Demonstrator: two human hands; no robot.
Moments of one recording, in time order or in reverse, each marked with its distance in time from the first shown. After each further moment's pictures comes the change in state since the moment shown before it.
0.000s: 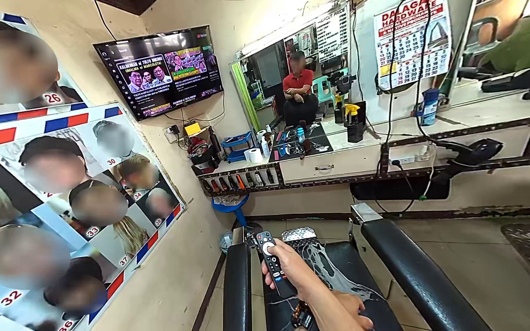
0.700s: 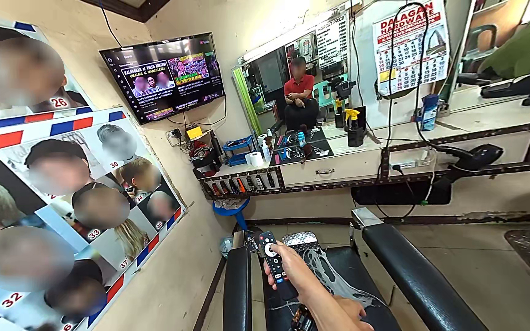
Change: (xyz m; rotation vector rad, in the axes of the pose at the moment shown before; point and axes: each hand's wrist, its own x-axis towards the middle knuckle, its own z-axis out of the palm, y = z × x) left_hand 0.002 0.001 0.003 -0.013 0.020 -0.017; right_hand 0.000 0.000 -0.002 0.007 0.048 -0.034
